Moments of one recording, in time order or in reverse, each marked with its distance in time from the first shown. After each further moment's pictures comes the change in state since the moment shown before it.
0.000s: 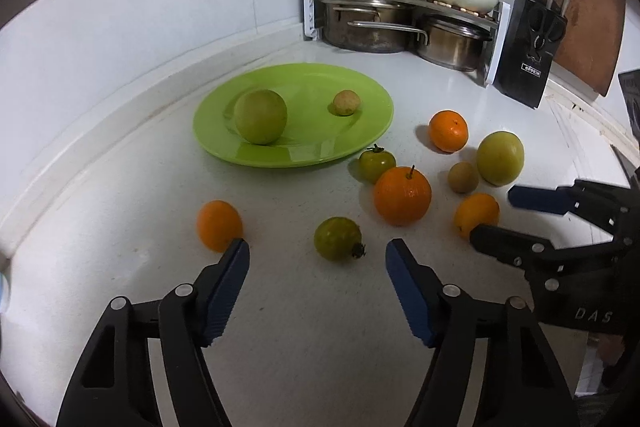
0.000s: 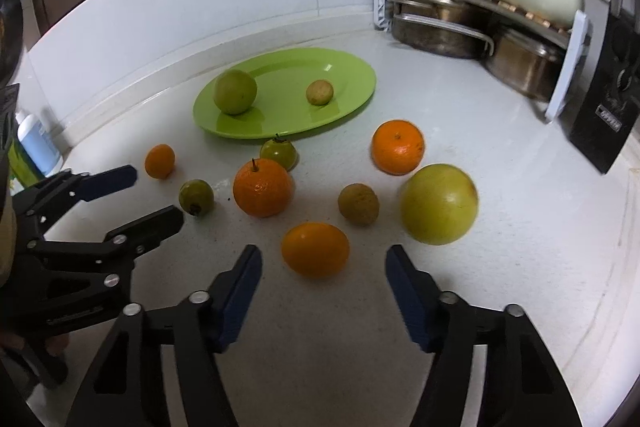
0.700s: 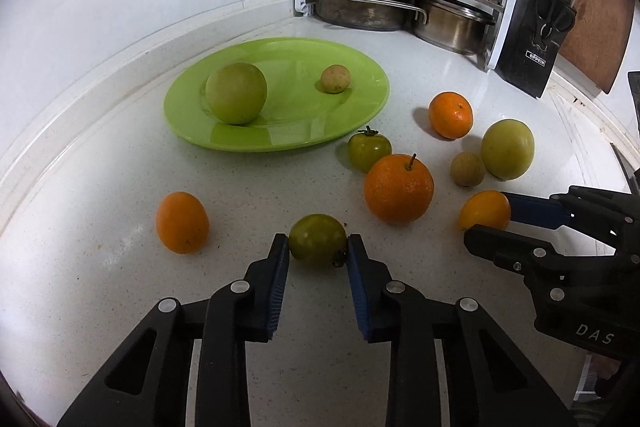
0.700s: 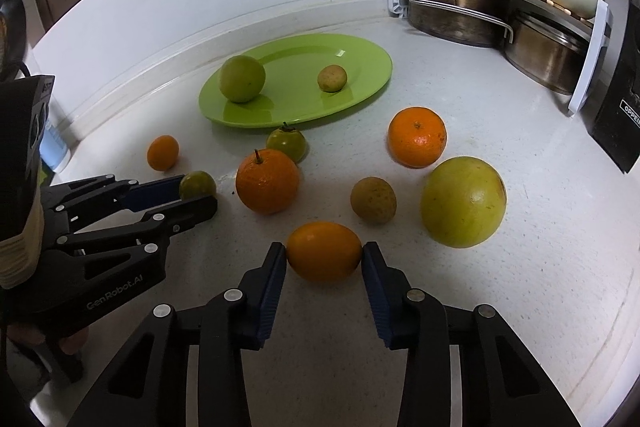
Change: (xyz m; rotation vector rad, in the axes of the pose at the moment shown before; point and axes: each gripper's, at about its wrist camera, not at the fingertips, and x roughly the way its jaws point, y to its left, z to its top) left arm 0.025 -0.006 0.003 -0.010 0.068 -0.037; right arm 0.013 -0.001 0.002 -0.011 0.032 0.049
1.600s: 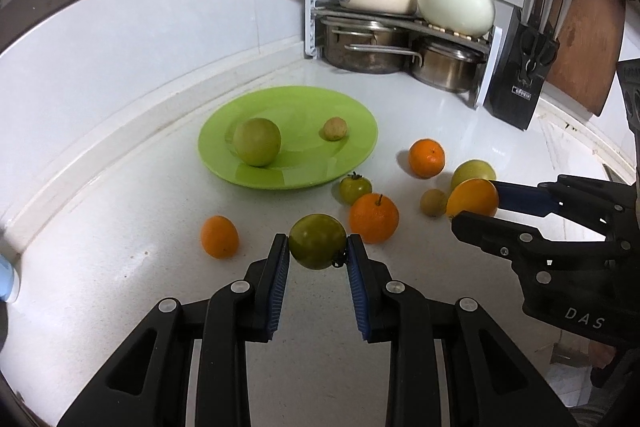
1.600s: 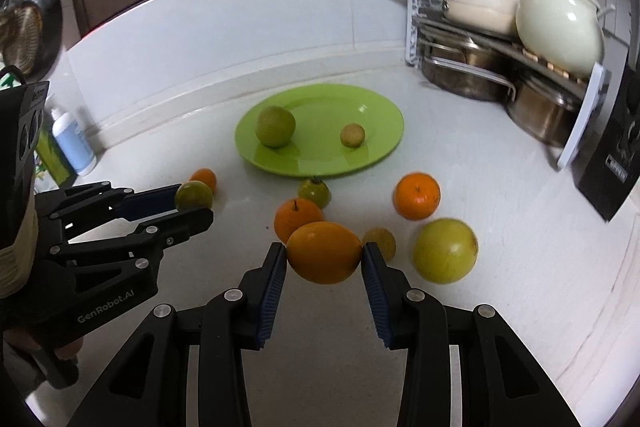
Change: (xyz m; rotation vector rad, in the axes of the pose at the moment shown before) left arm -0.063 -0.009 0.004 -0.026 -0.115 0.046; right arm -0.052 0.013 0.013 -0.097 -0.118 0.019
